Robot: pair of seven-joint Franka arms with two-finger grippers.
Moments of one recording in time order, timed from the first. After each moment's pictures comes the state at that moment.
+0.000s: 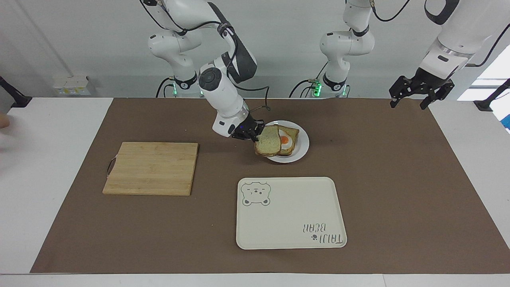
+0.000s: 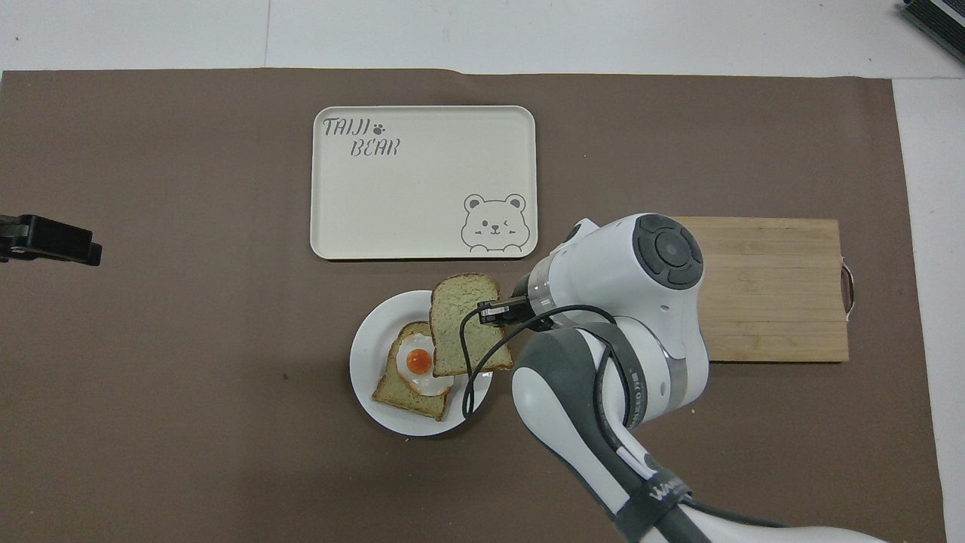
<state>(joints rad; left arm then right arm) -0.05 -0.02 0.01 -1.55 -0.03 1.53 0.08 0.50 0.19 0.00 -1.95 0.45 2.18 0.12</state>
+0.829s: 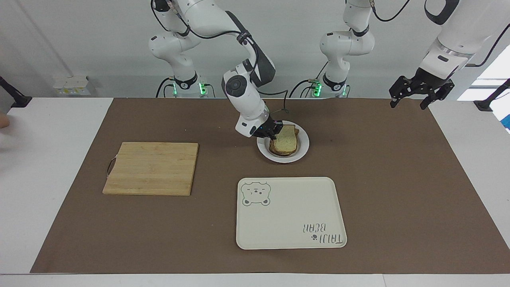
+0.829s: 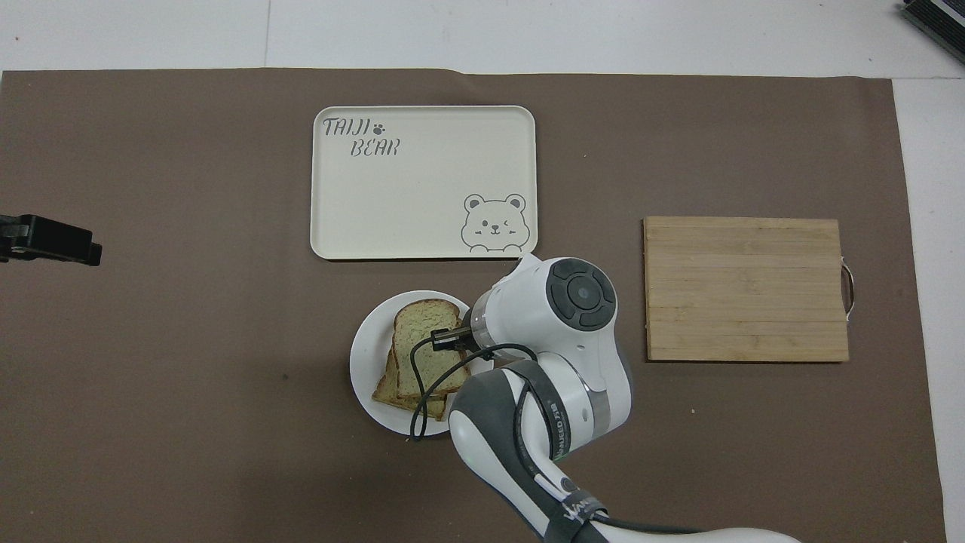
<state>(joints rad) -0.05 -0.02 0.01 -1.55 -0.03 1.53 0.08 0.63 0.27 0.01 -1.97 0.53 2.30 0.23</state>
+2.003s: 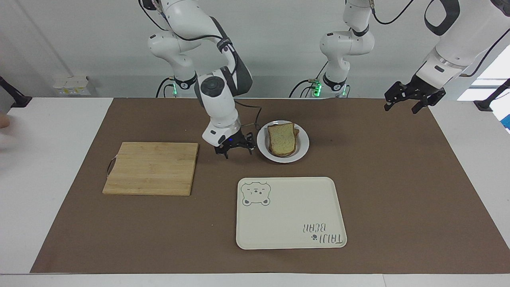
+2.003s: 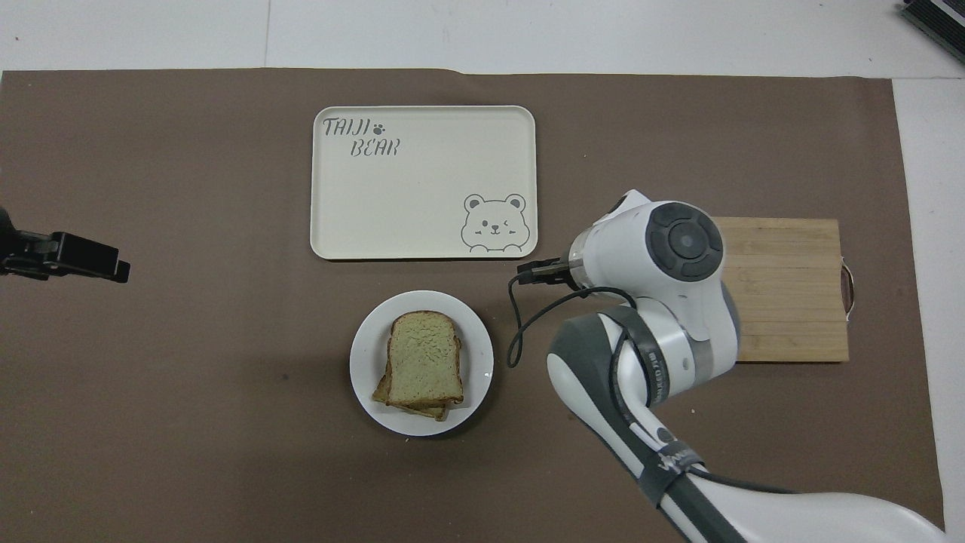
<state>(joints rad) -0.02 -0.03 0.01 -1.67 -0.12 1.57 0.12 0.41 0.21 -0.03 -1.95 0.12 2.28 0.25</state>
